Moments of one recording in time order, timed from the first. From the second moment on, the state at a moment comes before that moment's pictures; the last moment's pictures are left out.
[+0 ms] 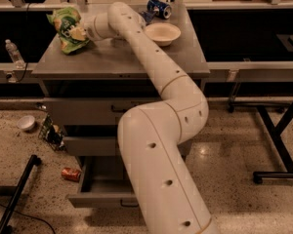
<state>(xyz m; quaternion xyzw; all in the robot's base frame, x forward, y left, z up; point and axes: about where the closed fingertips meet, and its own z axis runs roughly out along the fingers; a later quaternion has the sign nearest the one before) 0.917 0.246 0.872 -0.42 0.69 0.27 0.52</state>
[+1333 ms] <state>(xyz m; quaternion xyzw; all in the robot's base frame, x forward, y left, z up) 0.718 0.109 0.903 -0.46 0.65 0.35 0.49</state>
